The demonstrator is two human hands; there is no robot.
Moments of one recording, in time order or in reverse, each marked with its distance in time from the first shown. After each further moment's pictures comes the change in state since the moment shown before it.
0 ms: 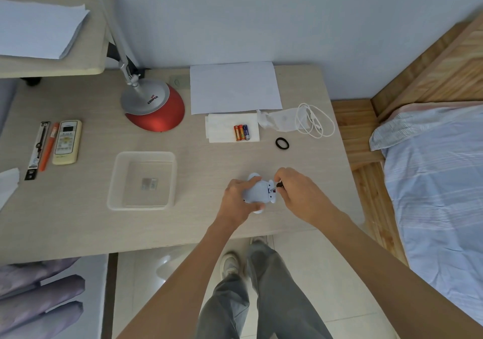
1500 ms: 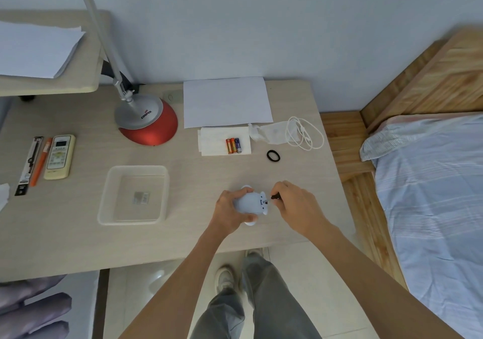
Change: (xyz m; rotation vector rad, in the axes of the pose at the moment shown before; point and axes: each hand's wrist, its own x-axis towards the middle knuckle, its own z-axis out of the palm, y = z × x) left_hand 0.006 0.012 -0.008 -0.022 -0.036 -0.064; right_hand -0.004 0.012 0.001 -0.045 0.065 0.064
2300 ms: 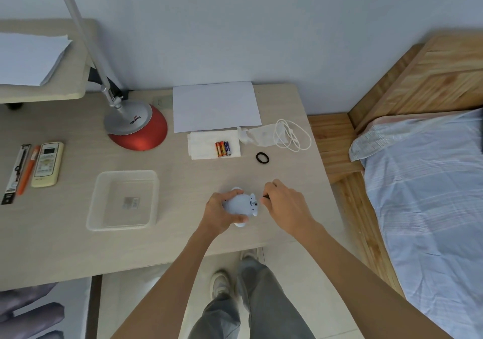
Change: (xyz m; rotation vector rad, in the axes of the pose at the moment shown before) left_hand -0.001 0.005 -0.004 -0.040 0.002 0.018; right_hand 0.002 0.000 0.003 -0.105 0.031 0.040
